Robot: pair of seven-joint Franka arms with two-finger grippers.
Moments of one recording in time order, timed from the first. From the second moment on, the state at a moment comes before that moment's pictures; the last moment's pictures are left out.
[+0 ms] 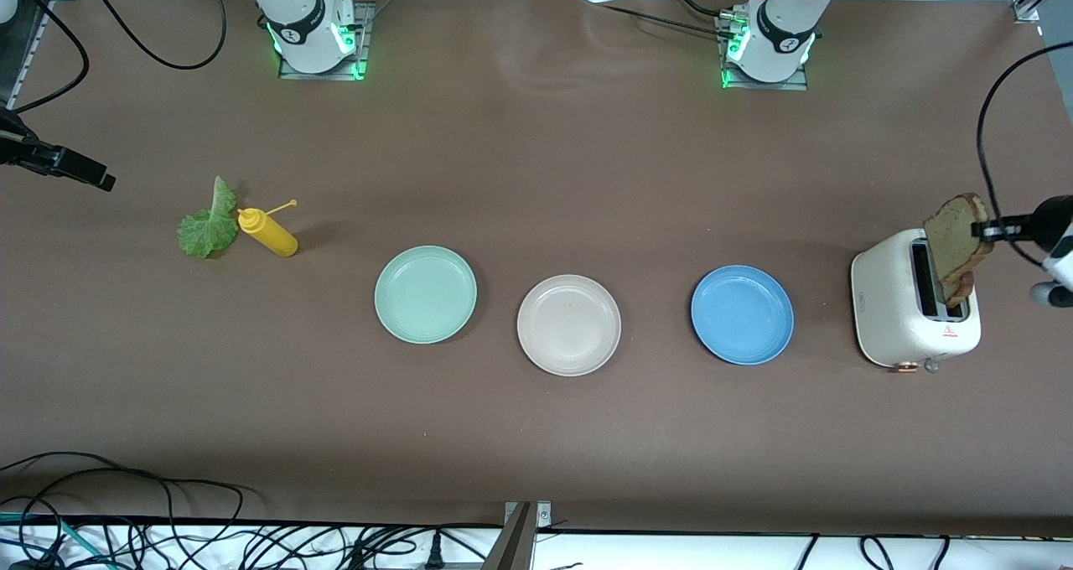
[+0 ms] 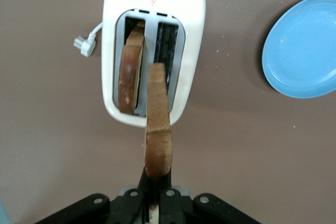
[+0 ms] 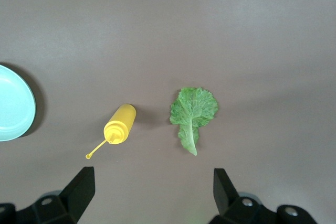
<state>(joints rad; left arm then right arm) 0.25 0.39 -0.06 -1.34 0.11 1.36 0.06 -0.08 0.01 -0.08 -1.74 -0.03 1.66 0.08</state>
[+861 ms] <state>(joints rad) 0.19 0.40 -0.19 -1.31 -0.08 1.36 0.00 -0.08 0.01 -0.08 -1.74 -0.03 1.66 0.07</state>
